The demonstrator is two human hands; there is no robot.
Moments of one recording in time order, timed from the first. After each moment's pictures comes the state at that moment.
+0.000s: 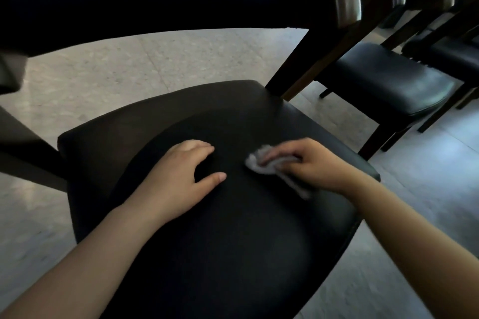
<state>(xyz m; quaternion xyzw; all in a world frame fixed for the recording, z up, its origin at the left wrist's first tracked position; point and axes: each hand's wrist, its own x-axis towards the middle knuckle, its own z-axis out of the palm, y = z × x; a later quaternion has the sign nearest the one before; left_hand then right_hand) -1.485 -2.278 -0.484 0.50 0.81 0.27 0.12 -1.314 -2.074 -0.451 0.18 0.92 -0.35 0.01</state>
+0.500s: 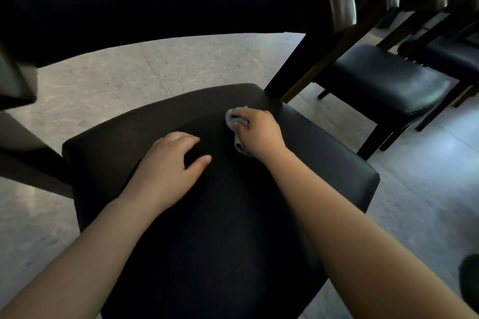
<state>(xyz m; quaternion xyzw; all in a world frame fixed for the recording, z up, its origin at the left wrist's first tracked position) -1.506 -2.279 -0.478 0.45 0.84 0.29 0.07 -1.427 -2.083 -0.490 0.33 0.90 -0.23 -0.17</state>
